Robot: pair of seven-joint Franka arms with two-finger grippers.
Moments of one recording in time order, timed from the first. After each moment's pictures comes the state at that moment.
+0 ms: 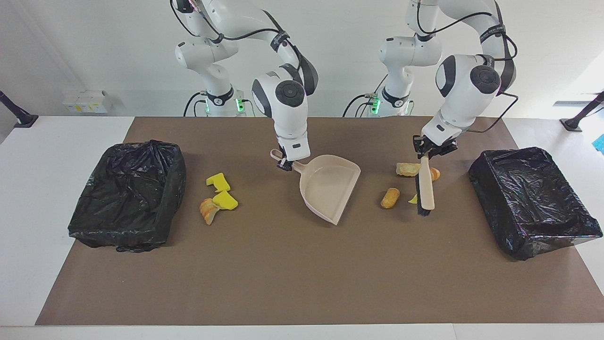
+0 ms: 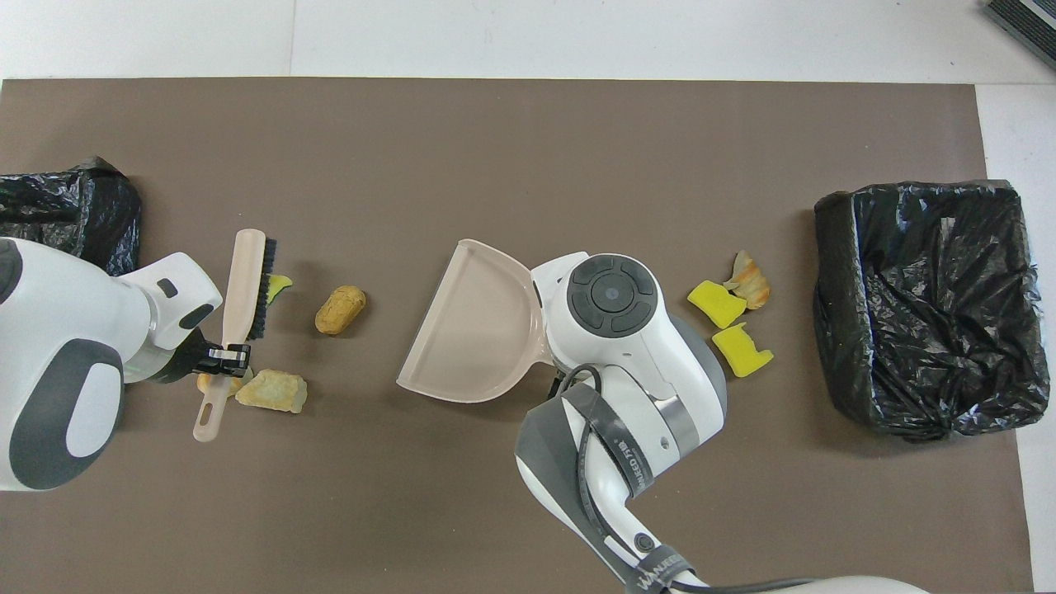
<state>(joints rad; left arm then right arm) -0.13 -0.12 -0.01 -2.18 -0.14 1.91 -0.17 0.57 0.26 0.04 -1.91 0.05 2.11 -0.69</state>
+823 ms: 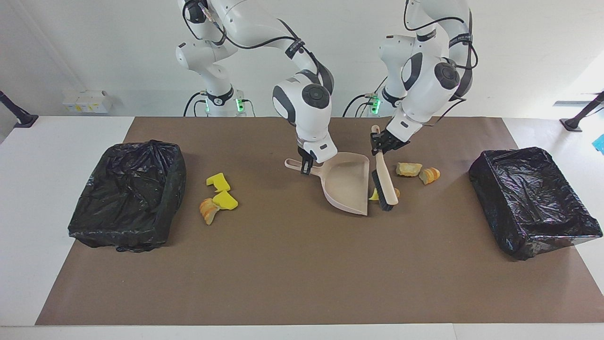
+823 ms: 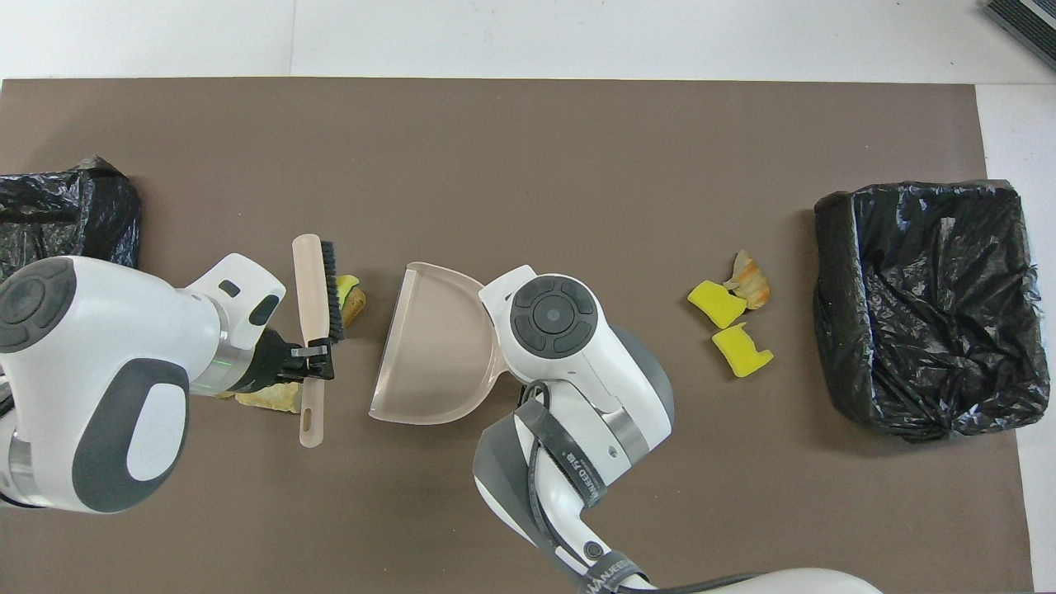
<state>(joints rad) -0.33 -0.13 -0.02 -2.28 -0.31 2.10 -0.23 0.62 0.37 0.04 -1.72 -0.03 2.00 -0.68</state>
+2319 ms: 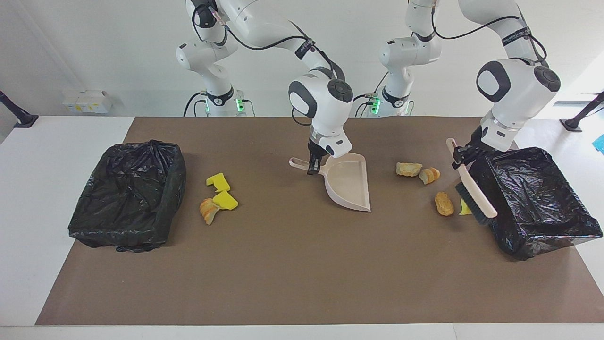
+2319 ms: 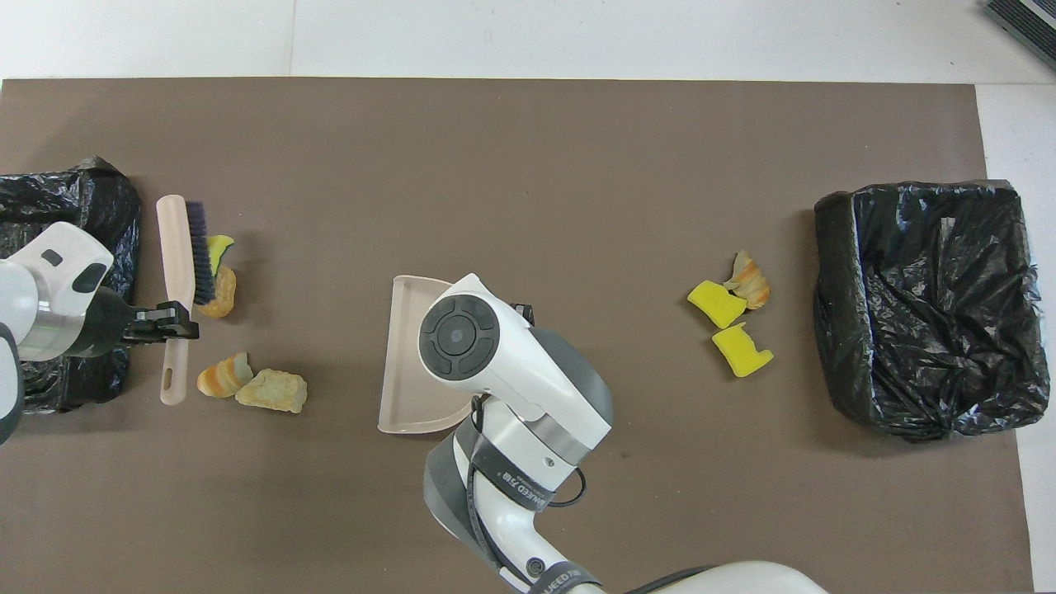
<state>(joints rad) 0.12 -0.06 0.02 -2.16 -0.10 2.06 0.01 0.68 0.41 0.04 -1.66 -0.16 1.94 -0.66</state>
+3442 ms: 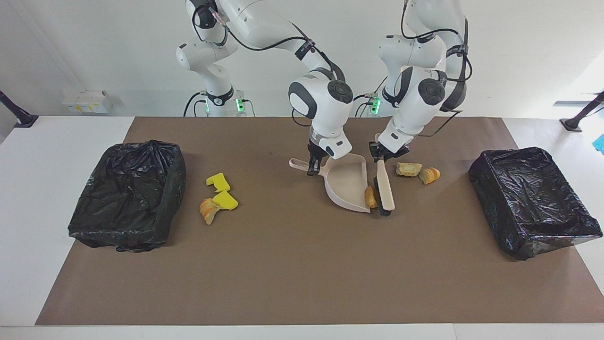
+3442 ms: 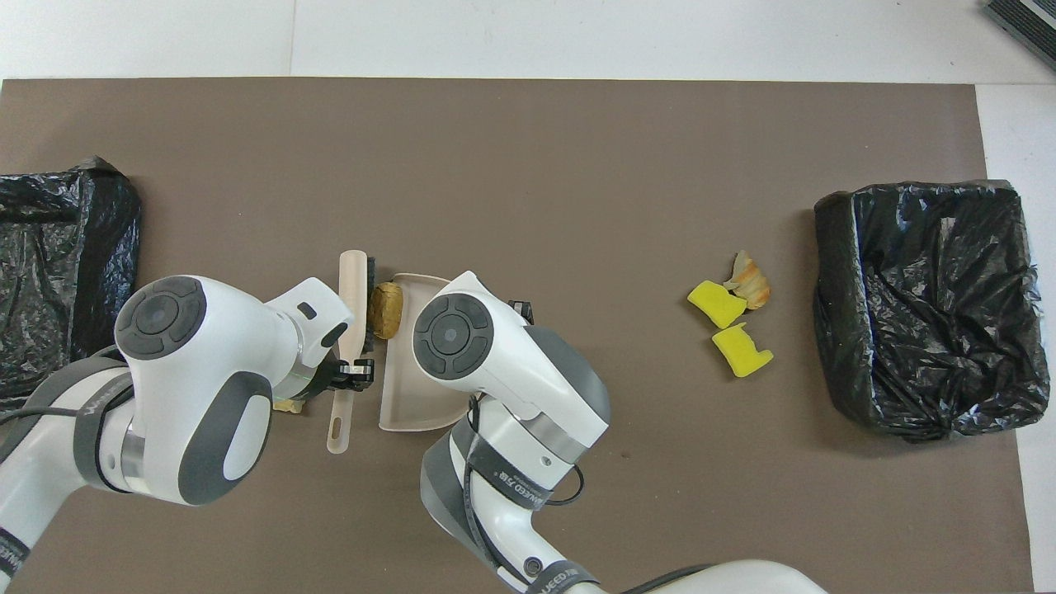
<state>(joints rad) -0.36 -0.07 -0.01 -2.20 -0.19 2.06 -0.25 0.68 0.41 0.04 -1.66 -0.16 1.94 -0.66</state>
